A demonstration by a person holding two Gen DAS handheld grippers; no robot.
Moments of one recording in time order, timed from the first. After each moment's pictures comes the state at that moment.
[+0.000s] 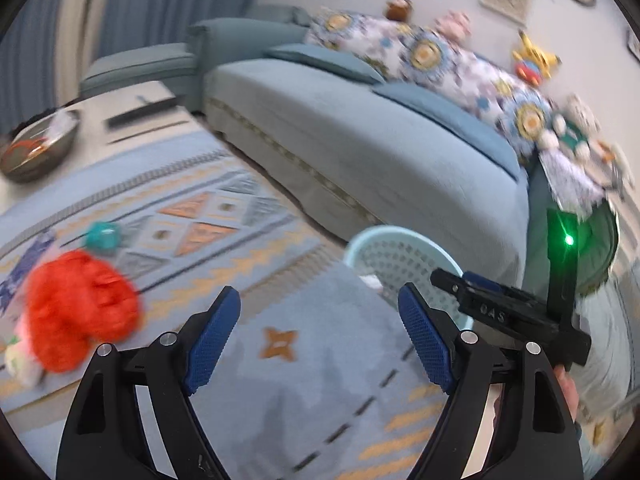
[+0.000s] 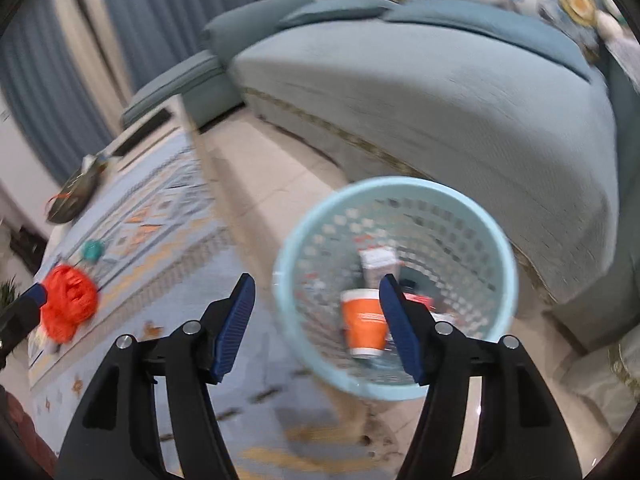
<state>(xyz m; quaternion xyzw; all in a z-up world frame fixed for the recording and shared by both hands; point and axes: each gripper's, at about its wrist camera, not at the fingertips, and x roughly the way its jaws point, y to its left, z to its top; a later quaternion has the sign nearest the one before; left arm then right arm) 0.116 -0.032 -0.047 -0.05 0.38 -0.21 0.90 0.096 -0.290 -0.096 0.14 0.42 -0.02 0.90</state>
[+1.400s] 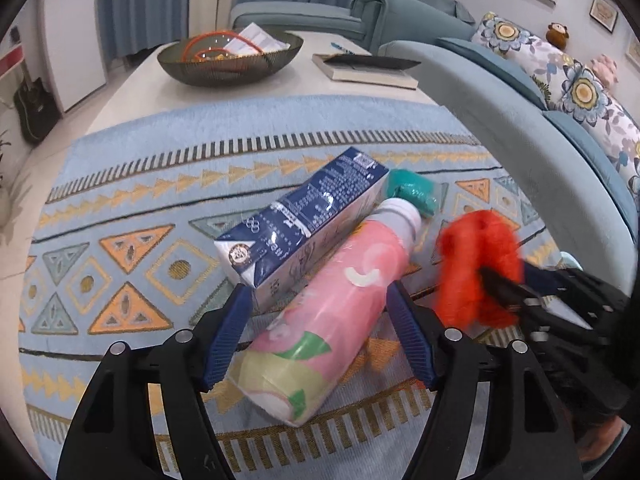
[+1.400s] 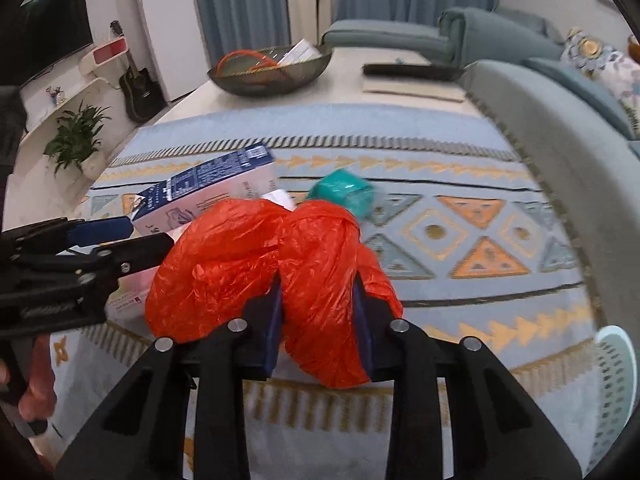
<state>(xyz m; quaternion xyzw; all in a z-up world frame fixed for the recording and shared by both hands) 0.173 0.208 -0.108 -0.08 0.45 0.00 0.89 0.170 0.009 -0.110 -0.06 0.40 0.23 0.89</state>
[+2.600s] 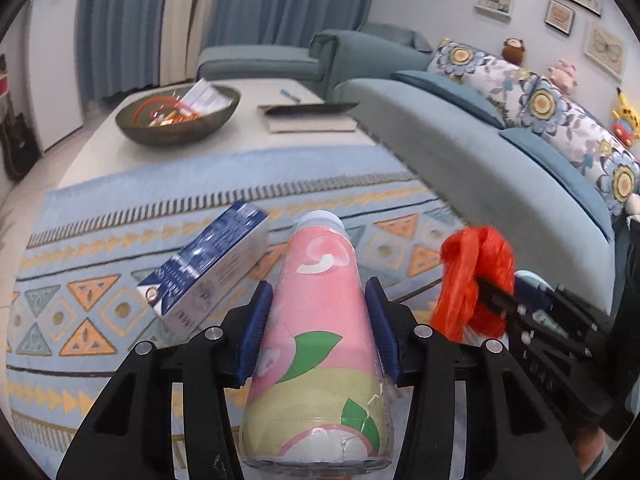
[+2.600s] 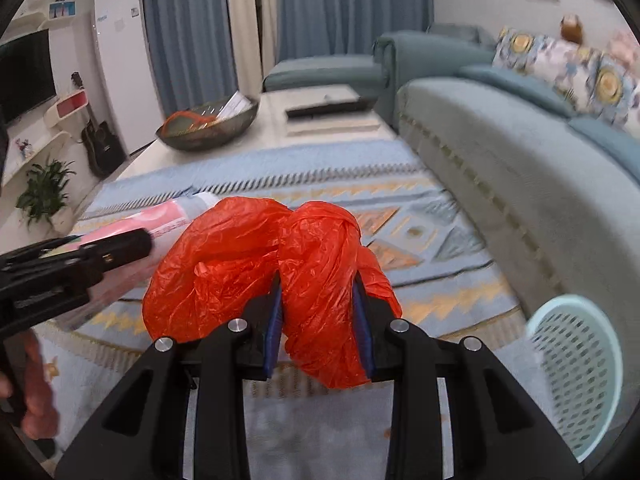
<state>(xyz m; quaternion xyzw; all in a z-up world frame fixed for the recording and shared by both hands) 0.155 0.132 -0.058 -0.06 0.37 -0.05 0.93 0.148 -0.072 -0.076 -0.03 0.33 0.13 0.94</state>
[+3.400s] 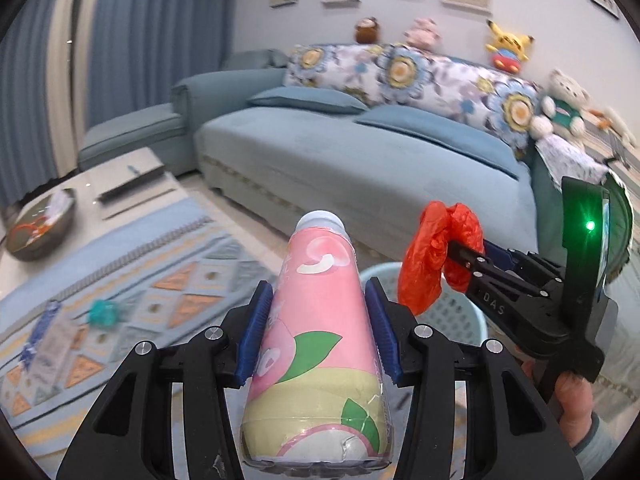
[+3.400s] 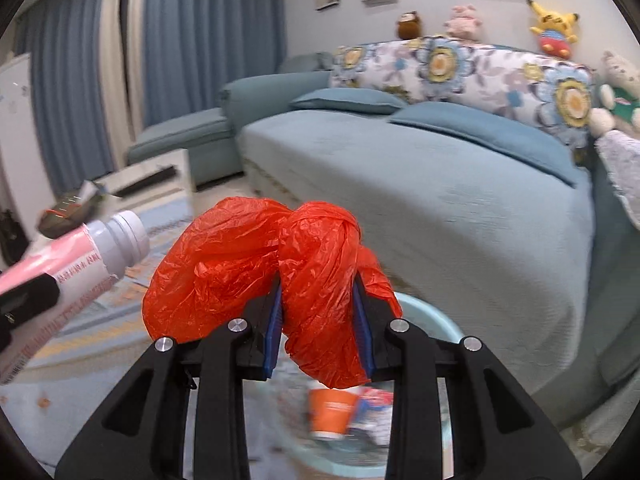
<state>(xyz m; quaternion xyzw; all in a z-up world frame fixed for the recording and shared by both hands) 0.115 -0.123 -0.027 0.04 0.31 -0.23 0.92 0.096 -0.334 -0.067 0.05 0.29 -0.09 0.95</state>
